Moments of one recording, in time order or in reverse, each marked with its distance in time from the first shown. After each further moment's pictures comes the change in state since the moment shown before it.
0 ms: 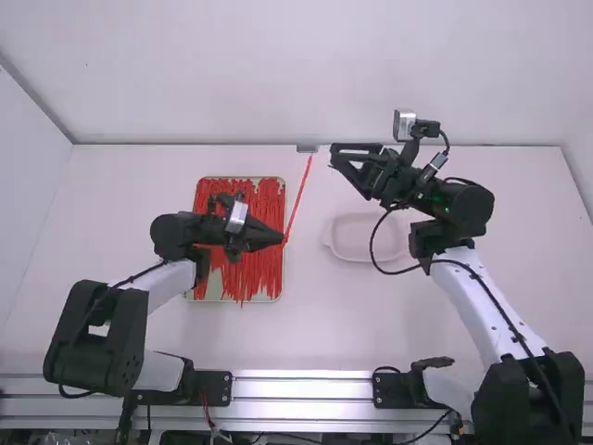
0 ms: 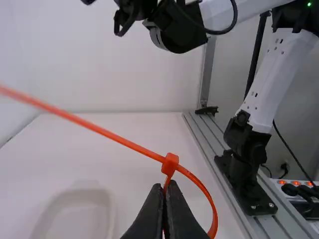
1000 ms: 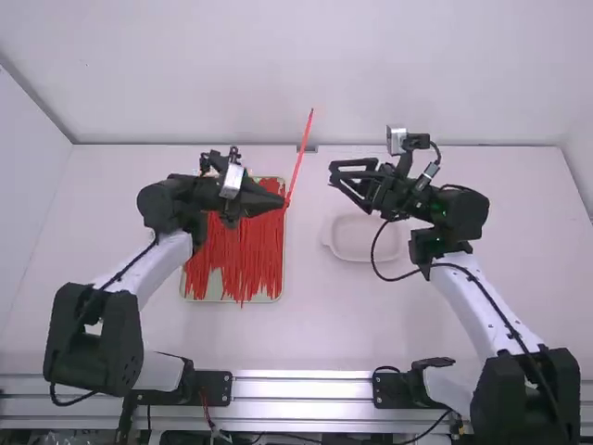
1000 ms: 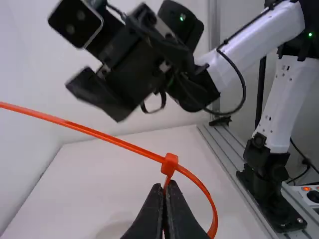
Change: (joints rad) left arm 0.000 0.000 0.306 -0.088 0.005 -0.082; right arm -0.009 0.000 -0.088 -0.003 -0.082 -0.016
